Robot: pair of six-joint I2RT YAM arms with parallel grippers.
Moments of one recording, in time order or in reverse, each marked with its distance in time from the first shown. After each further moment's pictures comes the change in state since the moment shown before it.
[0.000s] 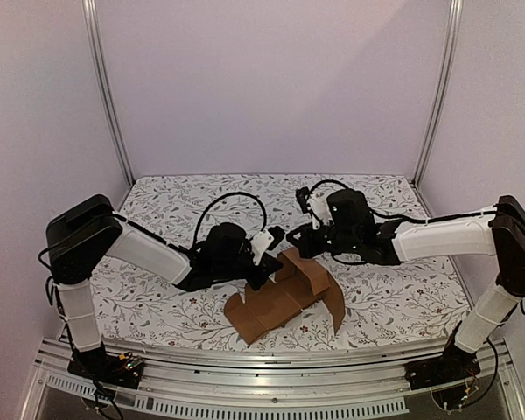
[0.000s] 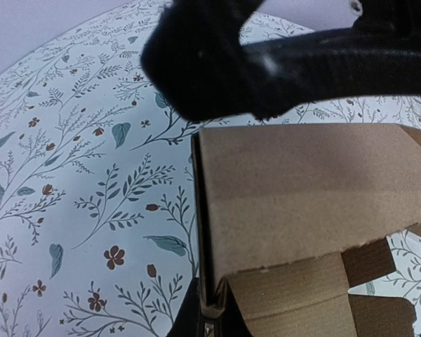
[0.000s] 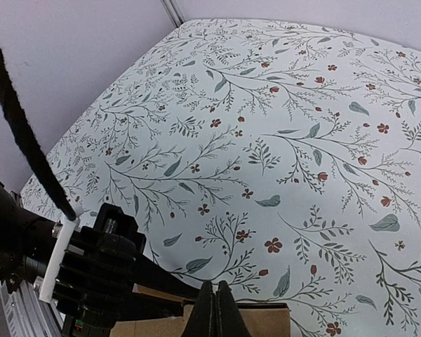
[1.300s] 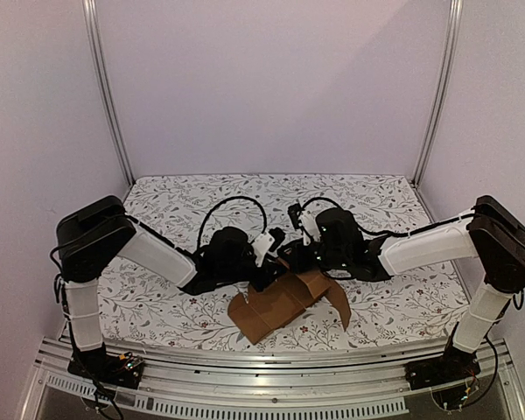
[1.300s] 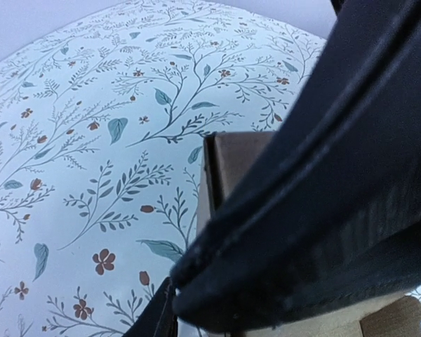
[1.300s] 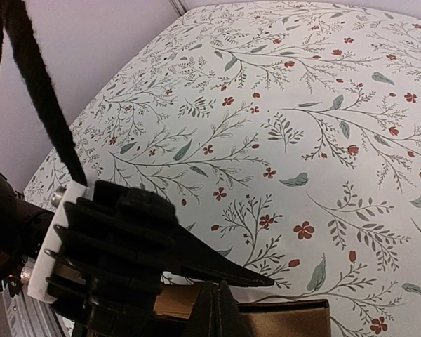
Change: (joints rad) left arm -0.006 0.067 0.003 0.084 0.005 -0.056; right arm 0.069 0.096 -0.062 0.157 0.028 0.090
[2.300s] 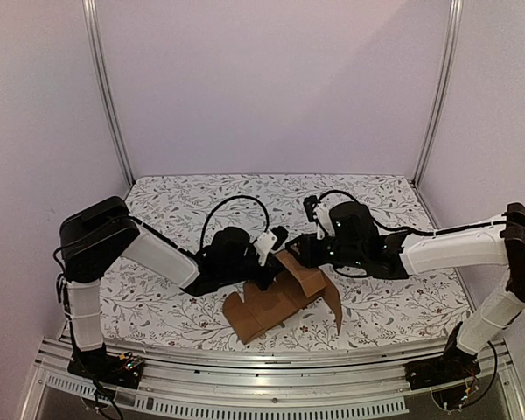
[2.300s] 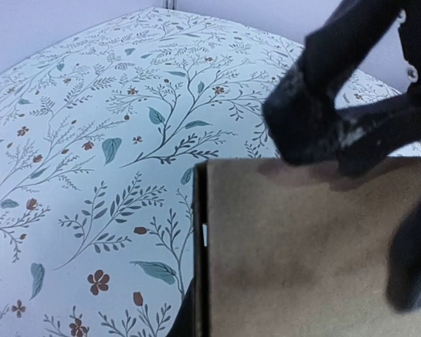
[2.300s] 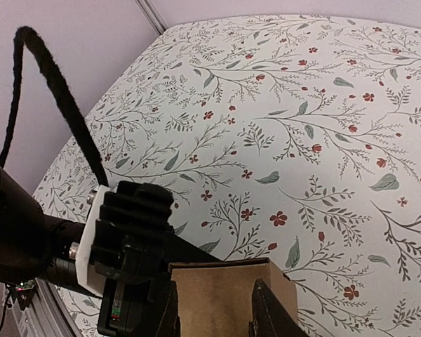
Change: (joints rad) left arm -0.012 0.037 0.023 0.066 -0.004 -0.005; right arm 0.003 -0.140 -0.038 -0.101 0.102 0.060
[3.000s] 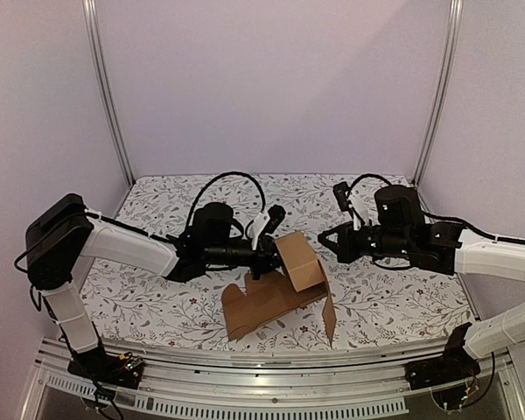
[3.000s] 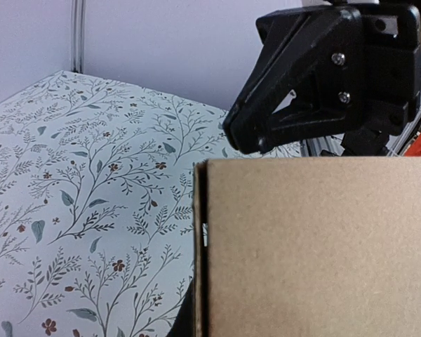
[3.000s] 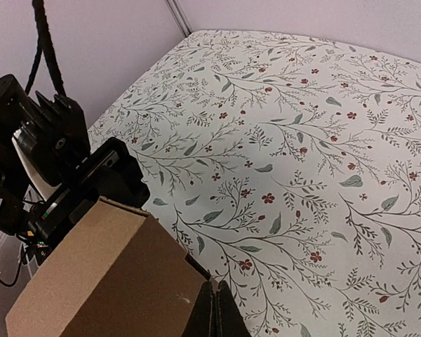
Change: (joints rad) left arm 0.024 -0.237 -0.011 -0.072 0.347 -0.059; right arm -0.069 -0.386 -0.041 -0.320 -0.114 -0.129
